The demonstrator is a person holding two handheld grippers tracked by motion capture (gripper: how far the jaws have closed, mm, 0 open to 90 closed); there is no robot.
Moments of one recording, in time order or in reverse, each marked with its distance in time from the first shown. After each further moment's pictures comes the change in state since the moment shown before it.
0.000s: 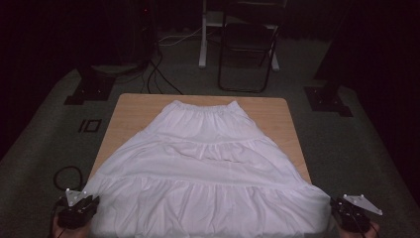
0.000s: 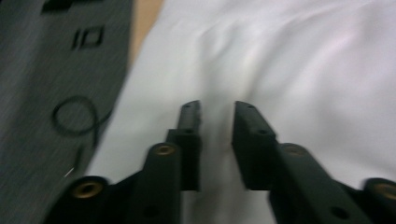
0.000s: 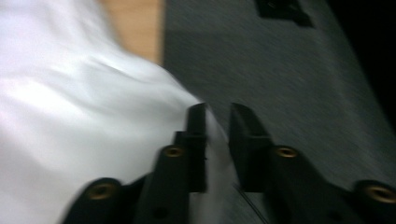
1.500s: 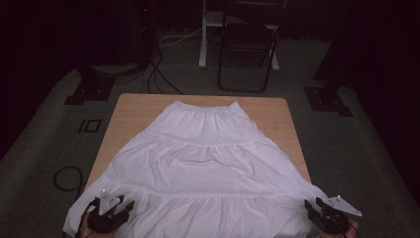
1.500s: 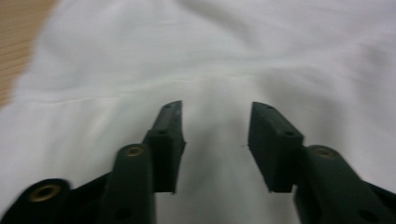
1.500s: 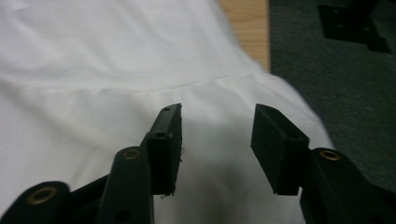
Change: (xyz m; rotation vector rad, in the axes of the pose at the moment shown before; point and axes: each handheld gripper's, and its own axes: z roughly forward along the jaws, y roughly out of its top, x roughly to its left) left arm -0.056 0.011 0.005 0.001 -0.153 0.158; right arm 0.043 -0.005 0.005 -0.025 0.170 -0.075
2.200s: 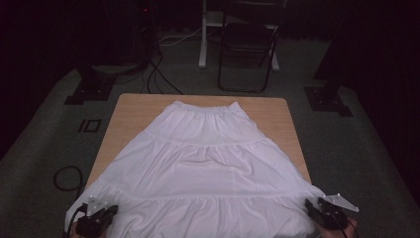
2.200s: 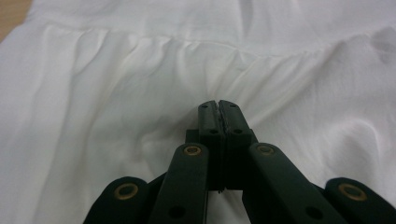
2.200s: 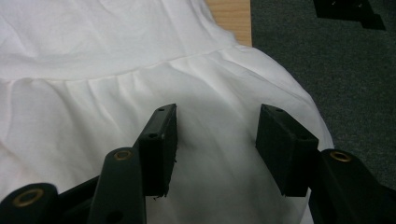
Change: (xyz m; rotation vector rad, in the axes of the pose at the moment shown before) left arm 0.023 -0.037 -0.010 0.083 0.009 -0.100; right arm -0.014 -0.012 0.024 0.047 -0.025 0.045
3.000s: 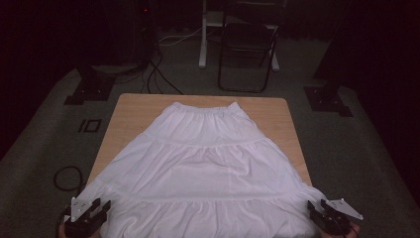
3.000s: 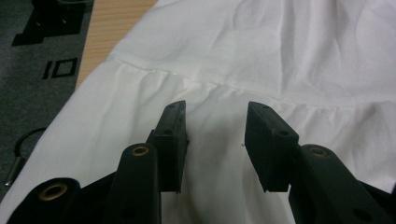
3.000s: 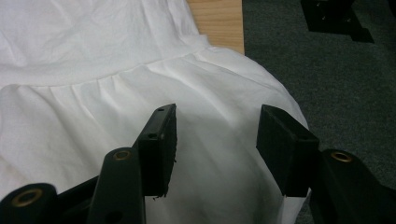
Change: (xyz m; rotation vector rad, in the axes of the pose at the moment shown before) left arm 0.010 -0.002 -0.009 -0.167 0.102 -0.060; right arm 0.000 -0.010 -0.010 -0.065 -0.012 0.002
